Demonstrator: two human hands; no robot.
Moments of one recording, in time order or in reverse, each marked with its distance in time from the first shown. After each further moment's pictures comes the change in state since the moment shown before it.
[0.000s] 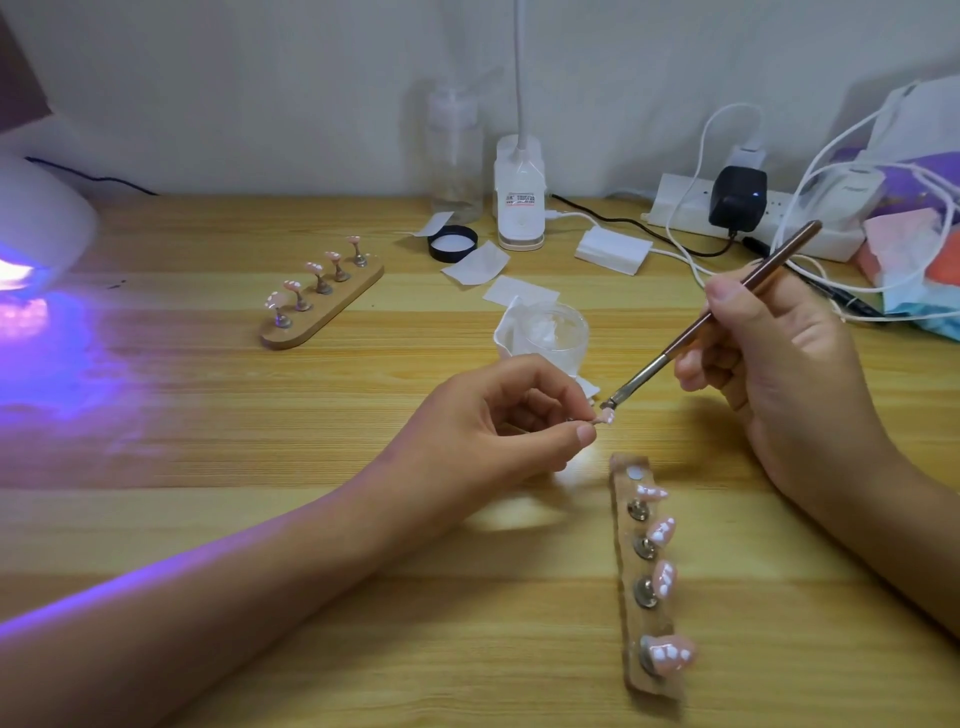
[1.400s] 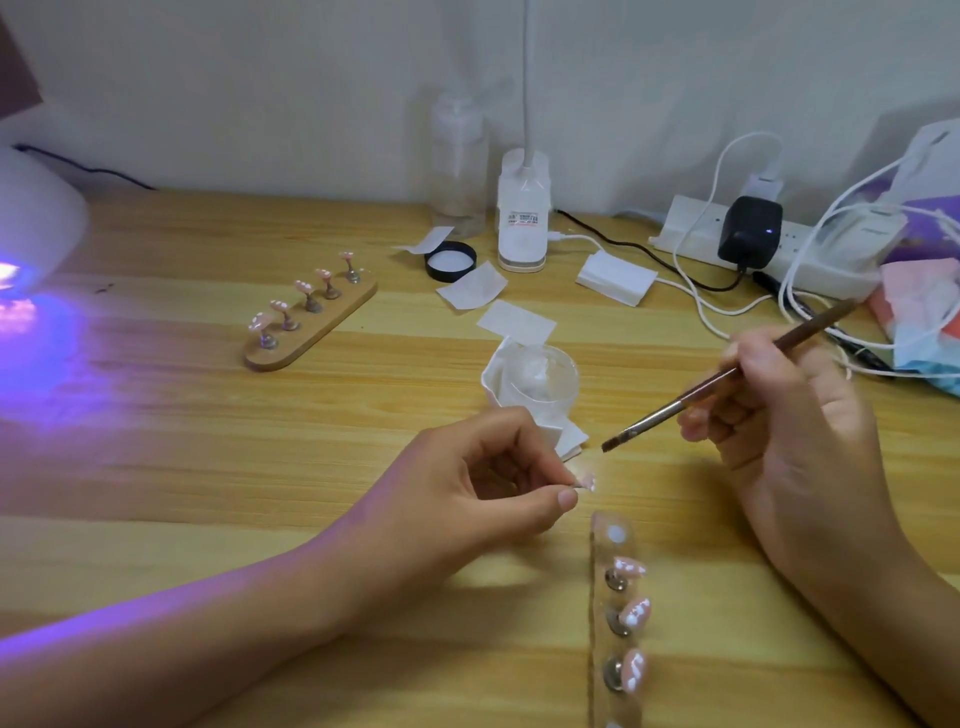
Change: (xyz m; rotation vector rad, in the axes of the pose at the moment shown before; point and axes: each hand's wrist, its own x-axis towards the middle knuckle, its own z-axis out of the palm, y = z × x) left_hand 0.000 0.002 0.001 -0.003 0.039 -0.058; right_hand 0.001 -0.002 -0.006 0.134 0.045 0.045
